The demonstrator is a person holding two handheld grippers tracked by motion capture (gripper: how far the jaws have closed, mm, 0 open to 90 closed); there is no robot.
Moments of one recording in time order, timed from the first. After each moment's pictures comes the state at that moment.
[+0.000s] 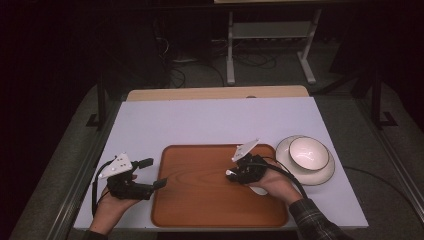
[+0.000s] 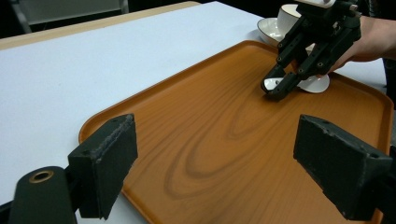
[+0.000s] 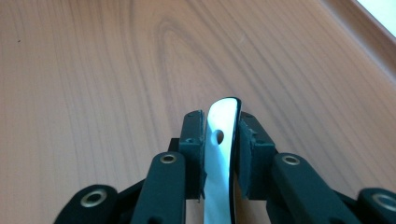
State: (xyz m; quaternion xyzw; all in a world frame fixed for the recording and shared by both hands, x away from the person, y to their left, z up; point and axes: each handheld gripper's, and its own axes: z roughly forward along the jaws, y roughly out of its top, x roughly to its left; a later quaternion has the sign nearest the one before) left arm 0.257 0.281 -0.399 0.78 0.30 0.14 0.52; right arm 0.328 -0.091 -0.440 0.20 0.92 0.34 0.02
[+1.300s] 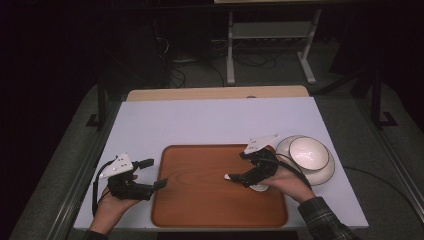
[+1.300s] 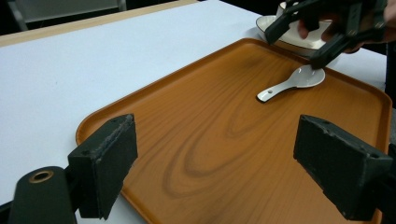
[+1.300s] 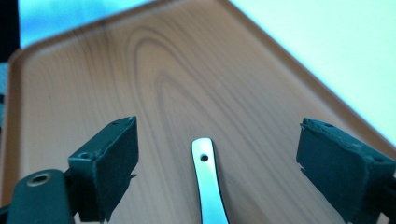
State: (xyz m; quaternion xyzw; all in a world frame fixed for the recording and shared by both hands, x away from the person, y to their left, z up) left arm 0.258 0.280 -0.400 0.79 0.30 0.14 0.52; right arm 0.317 -0.118 -0.407 0.24 0.87 0.43 0.05
